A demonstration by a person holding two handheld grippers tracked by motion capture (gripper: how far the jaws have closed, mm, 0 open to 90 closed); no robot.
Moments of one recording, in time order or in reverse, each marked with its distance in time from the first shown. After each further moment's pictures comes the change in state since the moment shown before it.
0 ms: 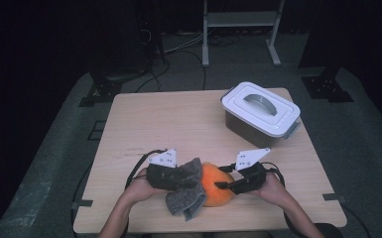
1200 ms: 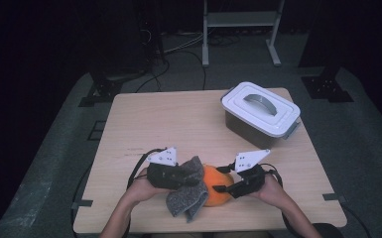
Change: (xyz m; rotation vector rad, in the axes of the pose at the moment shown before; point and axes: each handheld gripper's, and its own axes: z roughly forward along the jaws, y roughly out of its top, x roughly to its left) left arm -0.008 0.010 0.002 -0.040 -0.028 0.002; right arm 0.005 0.006 0.000 -0.044 0.051 0.001
